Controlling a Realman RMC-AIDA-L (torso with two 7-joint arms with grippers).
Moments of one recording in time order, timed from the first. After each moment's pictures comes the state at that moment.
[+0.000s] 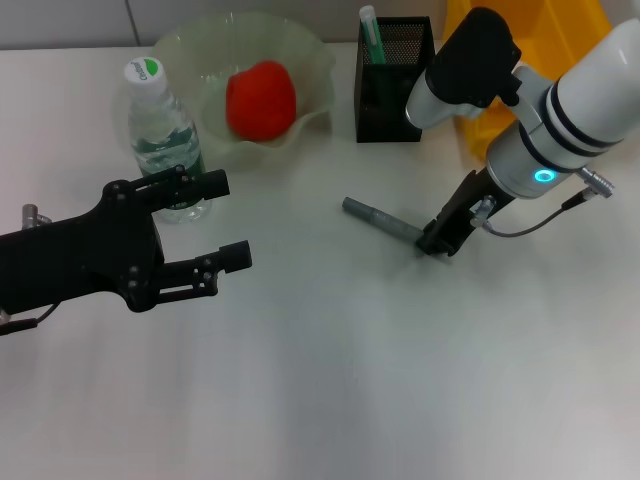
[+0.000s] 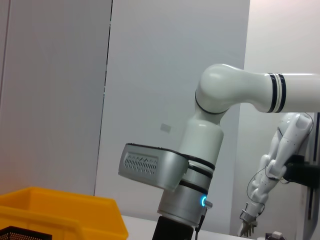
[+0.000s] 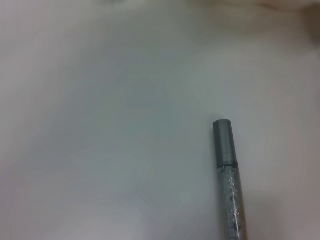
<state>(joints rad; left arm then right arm) -0.38 -1.99 0.92 0.53 1.57 1.79 -1.07 0.87 2.09 -1.43 -0.79 -2.55 -1.23 2.35</state>
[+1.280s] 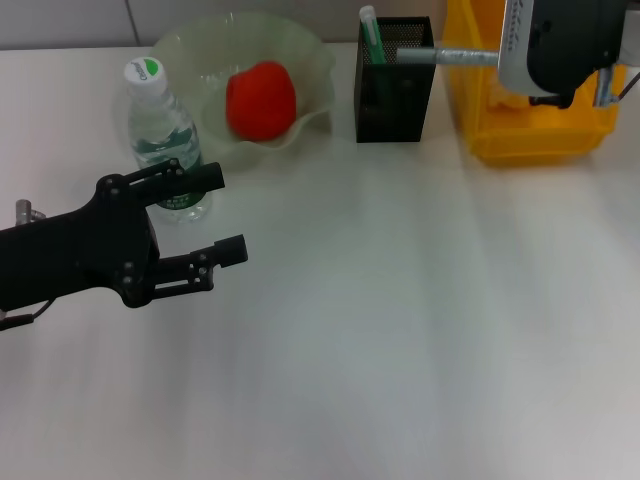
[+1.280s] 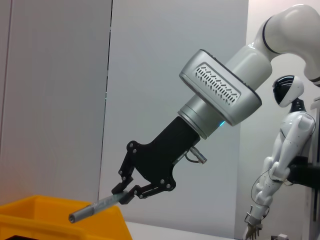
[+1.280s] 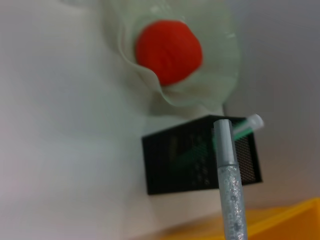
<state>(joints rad) -0.38 -1.99 0.90 0.53 1.57 1.80 -1.05 0.58 2.09 -1.54 -1.72 -2.90 -1.39 2.04</state>
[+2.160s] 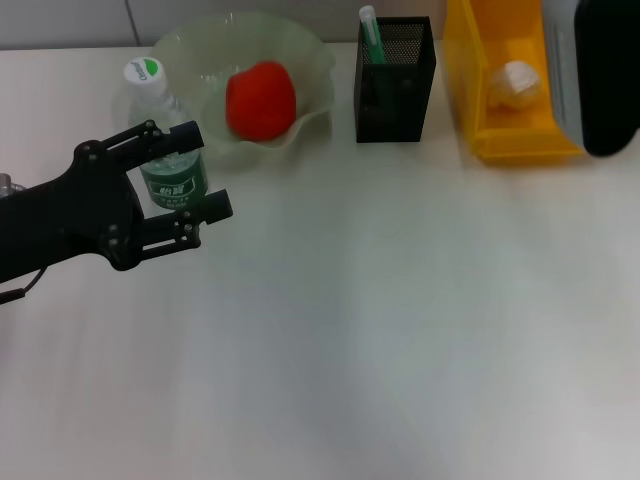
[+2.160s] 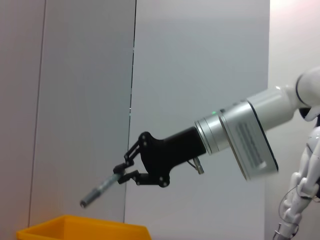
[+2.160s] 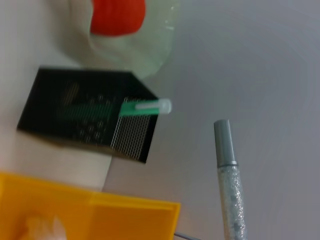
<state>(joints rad) -0.40 -2.00 0.81 0.53 1.57 1.80 -1.04 0.37 2.08 -1.60 -1.68 -2.92 -0.78 1.46</state>
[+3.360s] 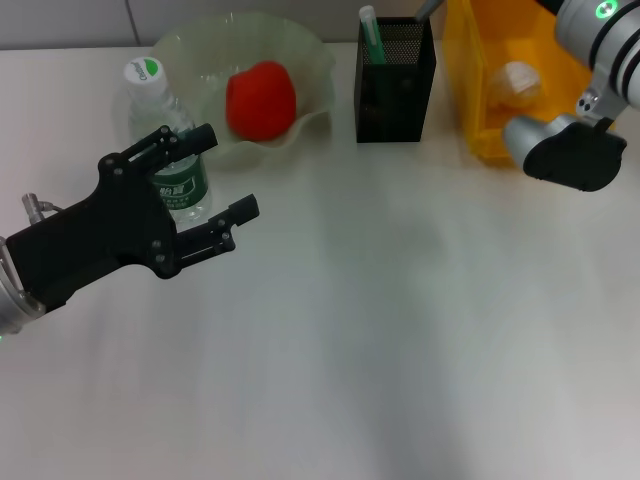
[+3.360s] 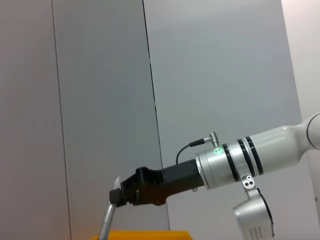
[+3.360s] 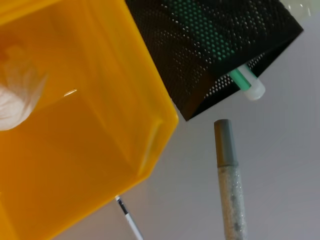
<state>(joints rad) -0.38 -2.07 0.78 0.41 1.53 1.72 -0.71 0.45 2.08 -1.71 -1.11 -2.92 -0.01 0.68</state>
